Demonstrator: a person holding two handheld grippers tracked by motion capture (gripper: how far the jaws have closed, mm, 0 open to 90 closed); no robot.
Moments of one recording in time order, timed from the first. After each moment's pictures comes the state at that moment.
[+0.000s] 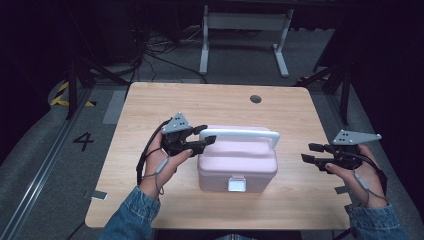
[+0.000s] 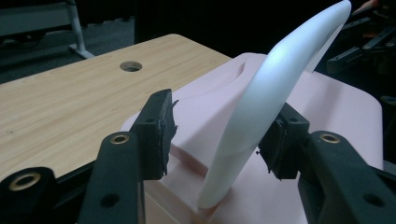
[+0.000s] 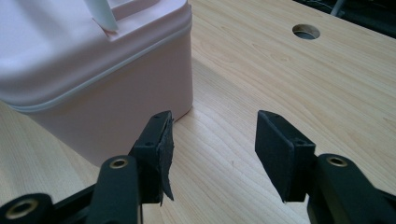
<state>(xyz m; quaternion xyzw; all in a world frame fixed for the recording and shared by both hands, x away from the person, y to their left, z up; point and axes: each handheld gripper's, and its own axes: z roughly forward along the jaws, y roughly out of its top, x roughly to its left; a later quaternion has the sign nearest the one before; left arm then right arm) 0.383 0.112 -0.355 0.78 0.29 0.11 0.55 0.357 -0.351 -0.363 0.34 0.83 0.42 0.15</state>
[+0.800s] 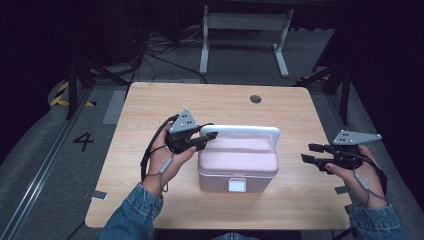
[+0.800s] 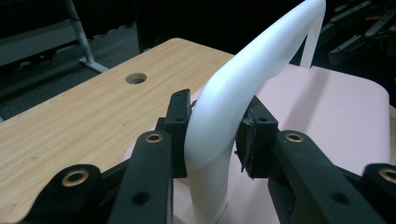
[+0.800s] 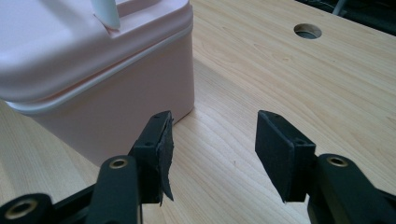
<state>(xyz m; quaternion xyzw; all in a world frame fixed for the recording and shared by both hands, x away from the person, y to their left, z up) 0.381 0.102 -0.333 0.80 0.25 0.15 0.52 0.356 -0.352 -0.363 0.34 0.83 0.42 0.15</state>
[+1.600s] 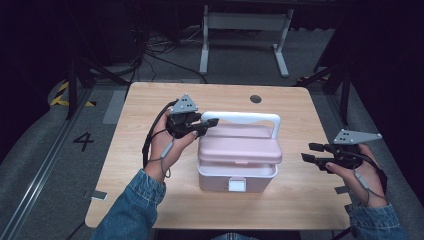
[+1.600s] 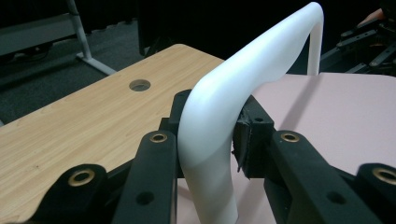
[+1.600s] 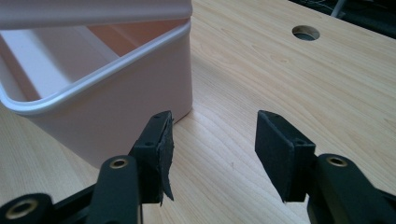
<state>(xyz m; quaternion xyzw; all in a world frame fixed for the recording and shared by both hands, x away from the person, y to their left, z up) 0.407 0.101 -0.312 0.79 0.27 0.13 0.53 0.358 -0.352 -0.363 0.34 0.83 0.42 0.15</state>
